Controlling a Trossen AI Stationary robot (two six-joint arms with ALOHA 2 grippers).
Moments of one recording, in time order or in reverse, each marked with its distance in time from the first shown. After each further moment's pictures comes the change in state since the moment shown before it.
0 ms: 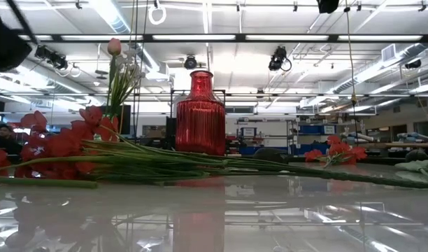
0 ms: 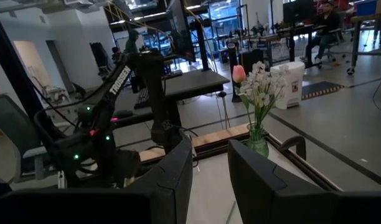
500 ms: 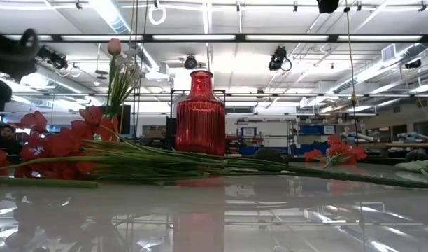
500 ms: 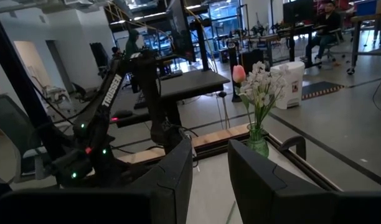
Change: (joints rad) left arm -0.026 0.156 0.000 0.035 -0.068 0.818; right arm 0.000 0.000 0.000 0.000 0.000 0.000
